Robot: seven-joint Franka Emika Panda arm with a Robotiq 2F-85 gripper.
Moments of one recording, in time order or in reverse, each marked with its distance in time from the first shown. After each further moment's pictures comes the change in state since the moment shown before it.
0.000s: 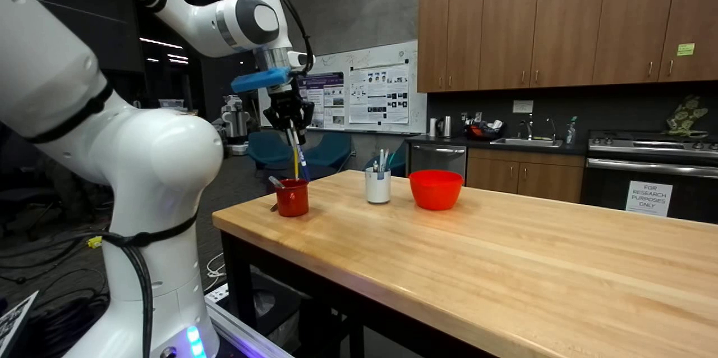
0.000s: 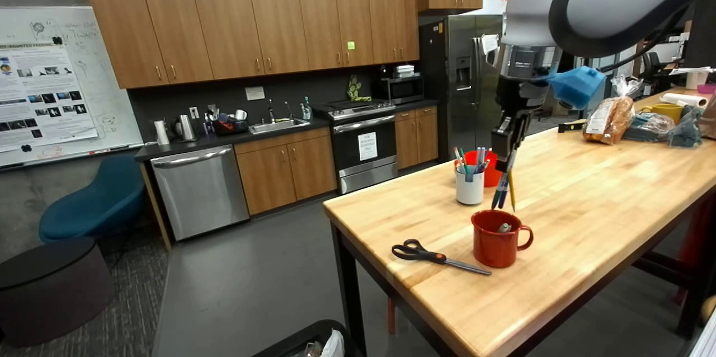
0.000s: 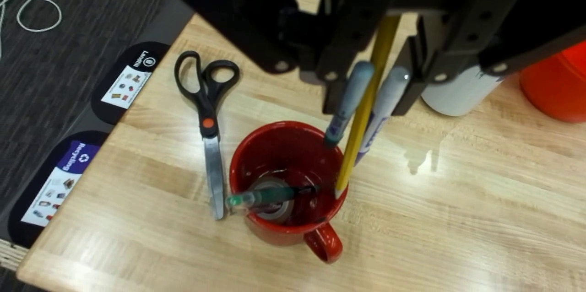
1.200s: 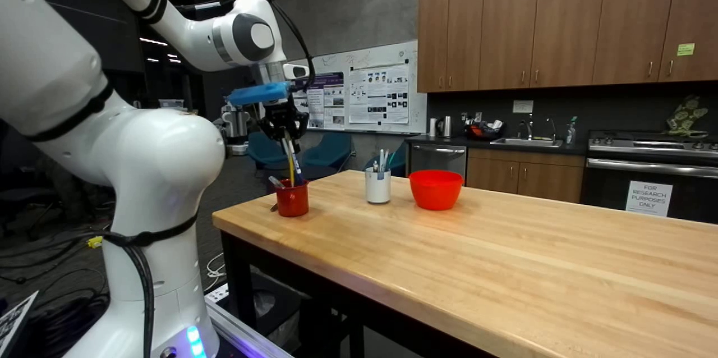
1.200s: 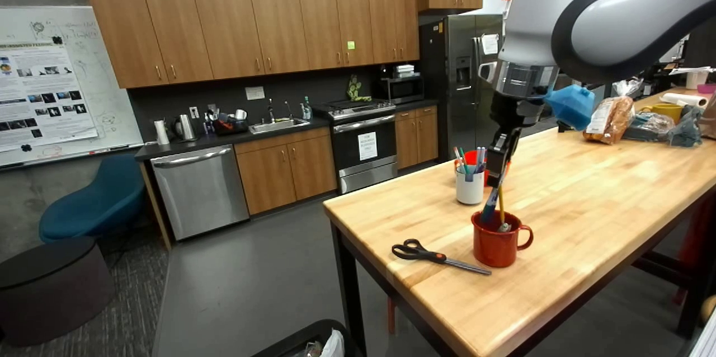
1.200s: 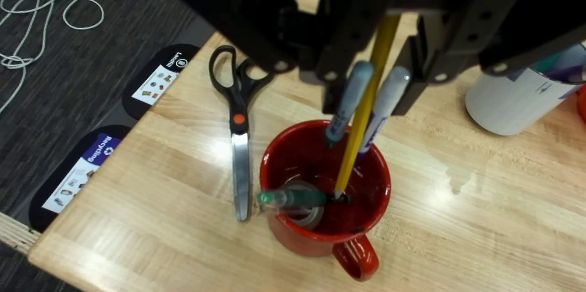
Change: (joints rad) arm 0.041 0.018 0.010 -0.067 0.025 0.132 -0.066
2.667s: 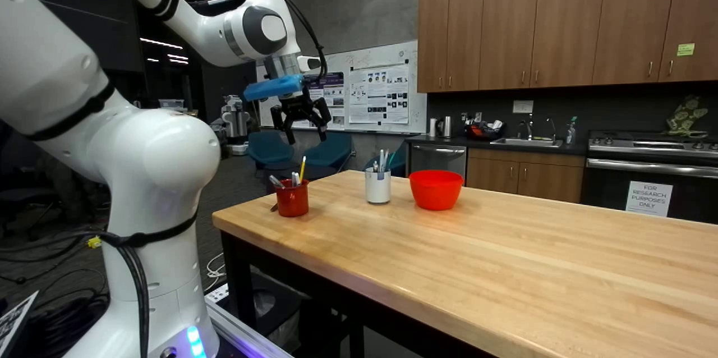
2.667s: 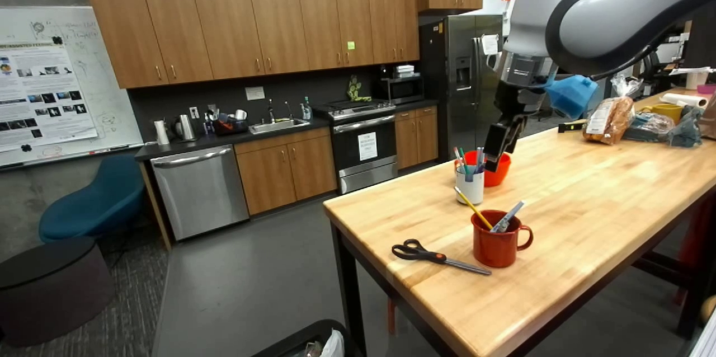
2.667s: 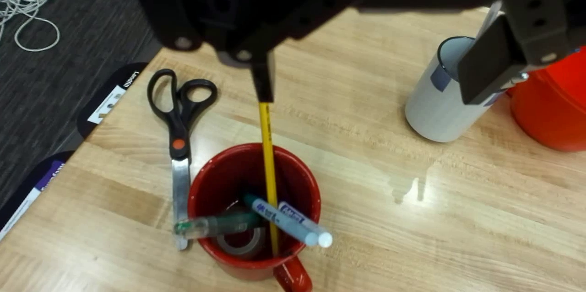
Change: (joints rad) arm -0.103 0.009 -0.013 0.032 -0.027 0.010 -0.007
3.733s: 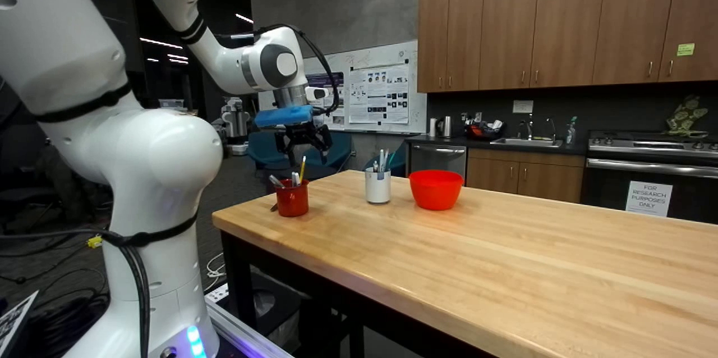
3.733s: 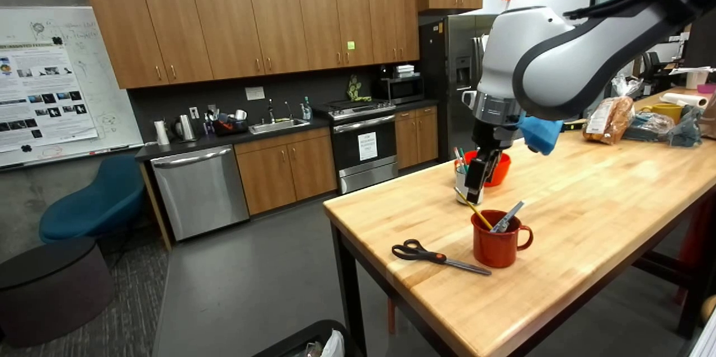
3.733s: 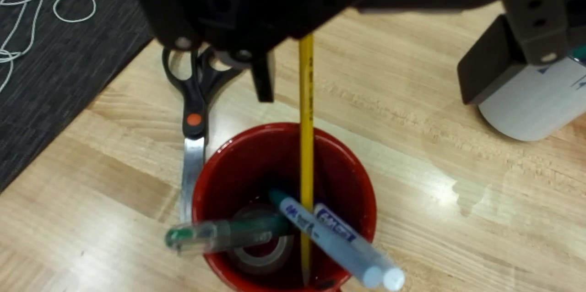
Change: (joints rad) arm 0.042 0.234 -0.007 0.001 0.008 0.191 -0.049
